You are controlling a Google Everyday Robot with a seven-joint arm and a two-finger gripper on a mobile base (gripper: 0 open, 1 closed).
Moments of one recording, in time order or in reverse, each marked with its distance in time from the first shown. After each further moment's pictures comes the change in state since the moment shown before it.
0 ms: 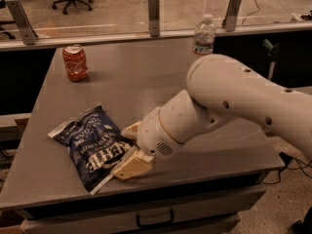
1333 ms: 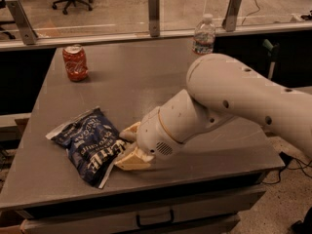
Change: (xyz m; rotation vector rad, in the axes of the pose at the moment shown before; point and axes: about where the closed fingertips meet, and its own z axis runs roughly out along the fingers) arm -0.001 0.000 -0.001 0.001 0.000 0.000
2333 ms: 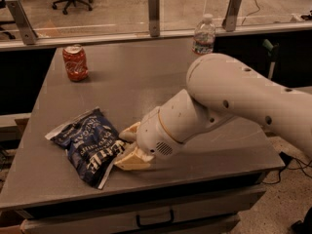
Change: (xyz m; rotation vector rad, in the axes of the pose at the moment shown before) arm -0.001 0.000 -0.001 0.000 0.000 0.000
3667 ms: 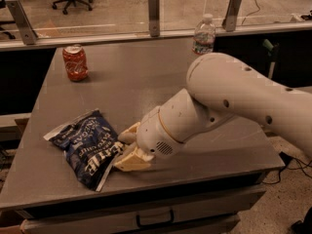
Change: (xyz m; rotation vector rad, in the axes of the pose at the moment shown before) arm -0.001 0.000 -0.001 0.000 0.000 -0.001
